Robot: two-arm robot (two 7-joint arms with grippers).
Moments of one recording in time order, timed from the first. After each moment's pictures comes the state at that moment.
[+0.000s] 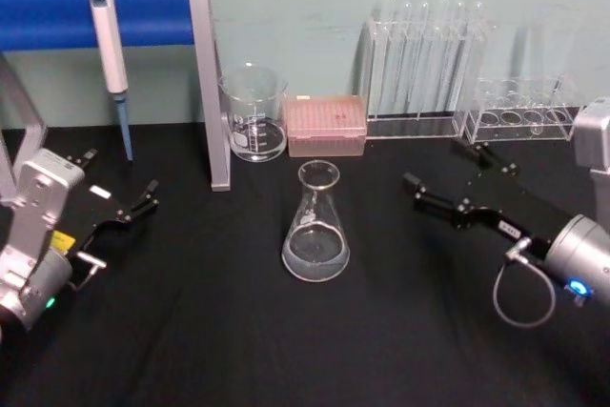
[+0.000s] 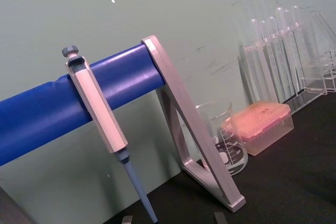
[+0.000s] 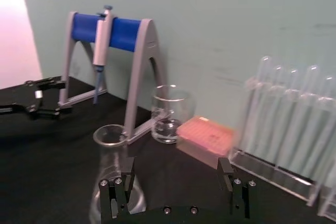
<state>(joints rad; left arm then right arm) -0.20 0.60 0.45 -1.41 -0.25 -0.12 0.03 0.11 0.61 -0.32 -1.67 0.52 0.02 0.35</state>
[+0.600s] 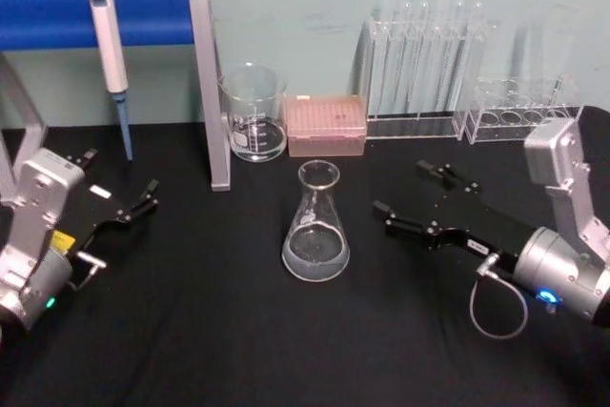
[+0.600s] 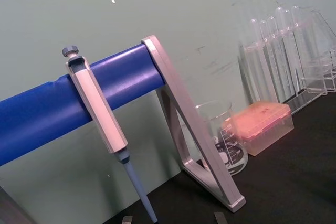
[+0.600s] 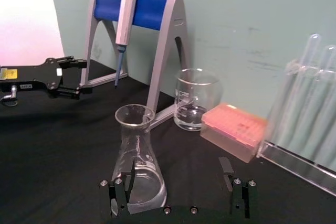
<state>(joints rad) -0.20 0.60 0.45 -1.41 -0.25 -0.12 0.03 0.16 0.55 -0.37 -1.57 0.46 0.02 0.46</state>
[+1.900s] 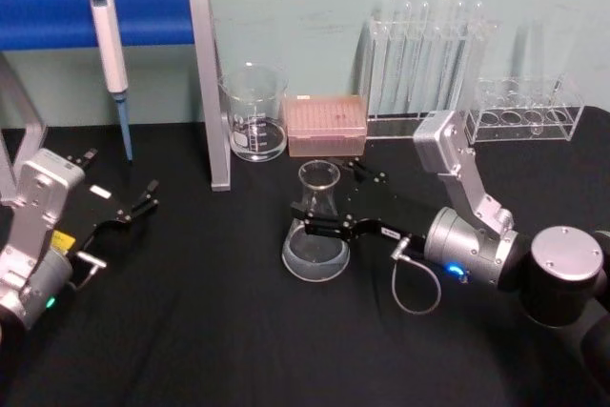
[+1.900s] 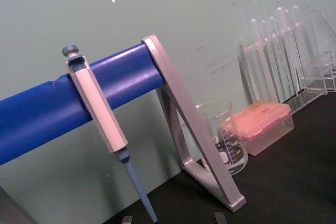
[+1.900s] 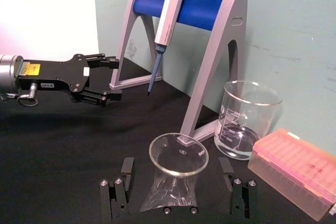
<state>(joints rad) -0.20 0.60 0.45 -1.41 -0.25 -0.12 0.03 0.40 0.37 -0.52 -1.26 0.35 -0.06 0.58</state>
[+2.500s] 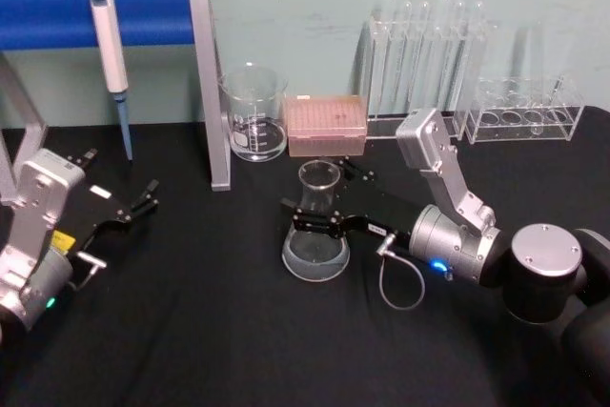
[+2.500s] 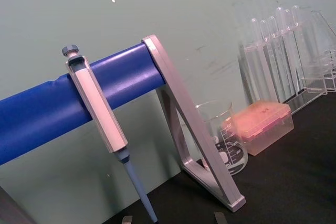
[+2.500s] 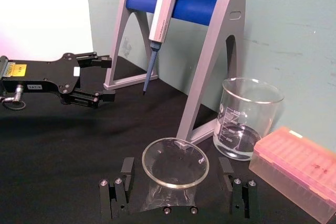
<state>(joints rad) -0.20 0.60 0.45 -1.41 -0.25 -0.12 0.03 0.43 0.31 -0.53 -1.20 0.33 -0.07 0.56</state>
